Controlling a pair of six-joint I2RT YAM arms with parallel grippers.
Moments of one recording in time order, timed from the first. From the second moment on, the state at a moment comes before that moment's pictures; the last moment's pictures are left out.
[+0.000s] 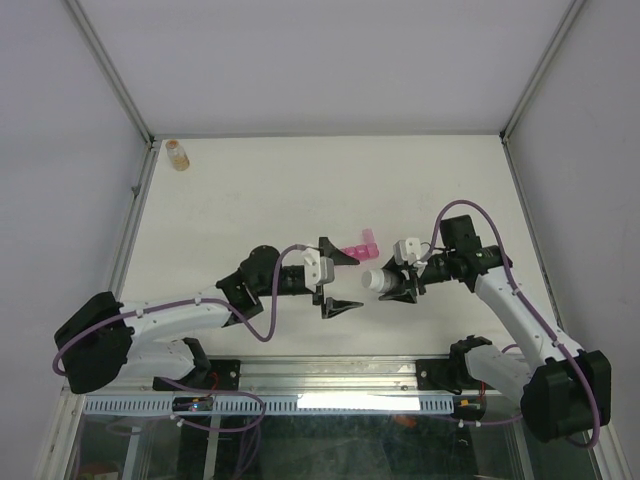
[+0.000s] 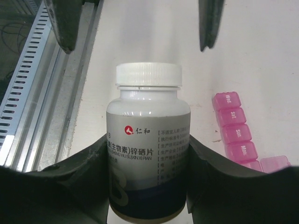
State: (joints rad) left arm -0.99 1.18 0.52 0.68 0.50 0.13; right arm 0.27 1.02 0.71 -0.76 -1.18 -1.13
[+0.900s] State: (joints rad) left arm -0.97 1.34 0.66 0.62 0.59 0.15; right arm 0.27 1.01 0.71 -0.76 -1.18 -1.17
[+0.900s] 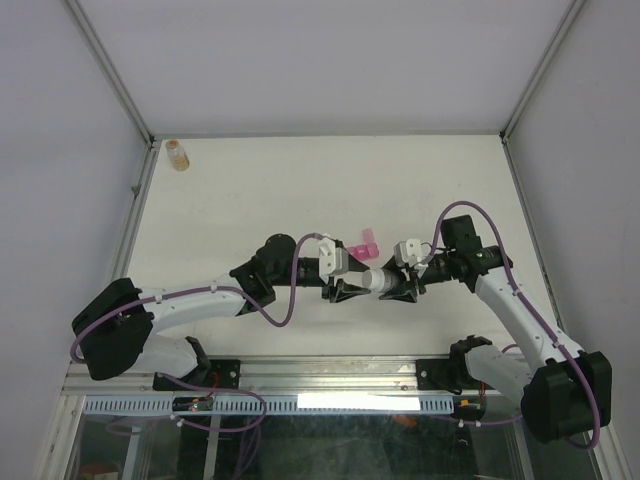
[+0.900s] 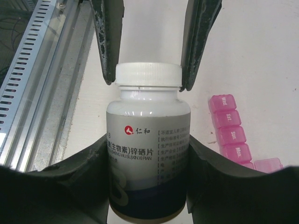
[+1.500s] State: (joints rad) left arm -0.97 1.36 0.66 0.64 0.58 -0.01; right arm 0.27 1.01 0.71 -0.76 -1.19 -1.15
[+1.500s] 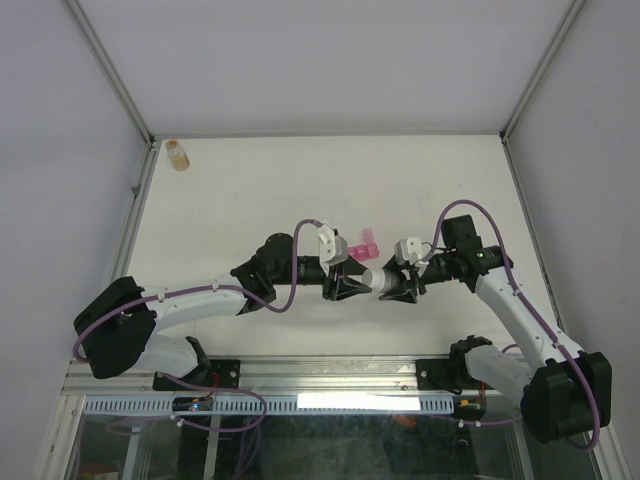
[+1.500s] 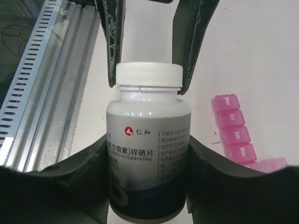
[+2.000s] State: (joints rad) left arm -0.99 1.32 0.67 0.56 0.40 -0.58; right arm 0.27 1.01 0.71 -0.75 -1.19 -1.09
